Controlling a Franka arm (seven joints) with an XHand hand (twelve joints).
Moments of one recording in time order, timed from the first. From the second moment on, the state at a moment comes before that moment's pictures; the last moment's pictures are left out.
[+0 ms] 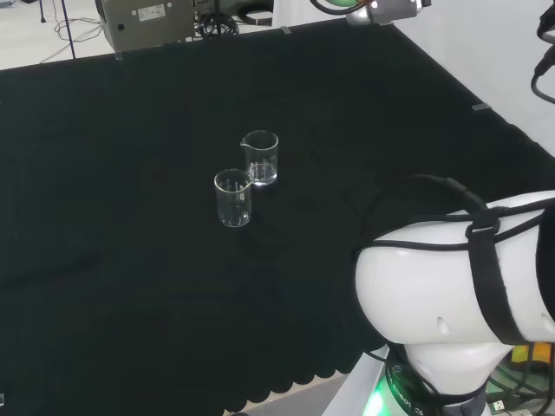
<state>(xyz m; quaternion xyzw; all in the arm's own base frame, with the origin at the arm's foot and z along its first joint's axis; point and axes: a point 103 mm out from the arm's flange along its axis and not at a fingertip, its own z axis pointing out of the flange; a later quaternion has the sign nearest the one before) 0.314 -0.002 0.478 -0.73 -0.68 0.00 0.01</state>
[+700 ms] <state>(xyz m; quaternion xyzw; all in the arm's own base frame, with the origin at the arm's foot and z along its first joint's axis) 0.342 -0.033 0.452 -0.75 -0.66 0.01 0.03</state>
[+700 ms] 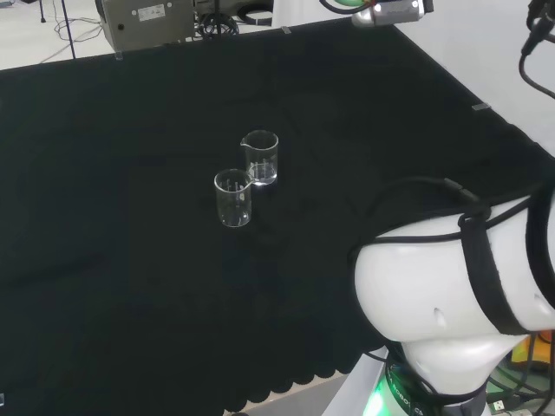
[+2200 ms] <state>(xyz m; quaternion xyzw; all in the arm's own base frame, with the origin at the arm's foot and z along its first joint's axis) 0.438 -0.064 0.248 -0.72 -0.66 -0.02 0.20</state>
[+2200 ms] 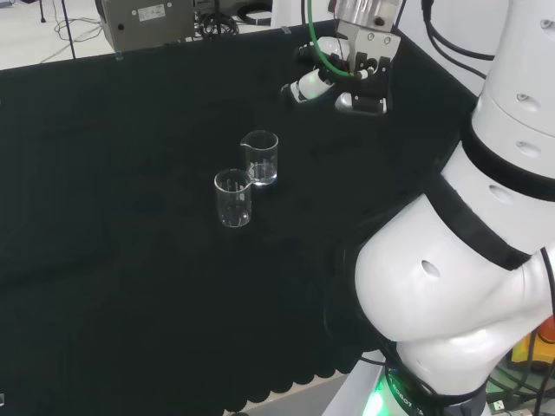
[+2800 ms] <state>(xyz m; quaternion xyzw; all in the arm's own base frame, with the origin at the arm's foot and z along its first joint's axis) 0.457 -0.032 0.232 -0.68 -0.70 -0.06 0.21</state>
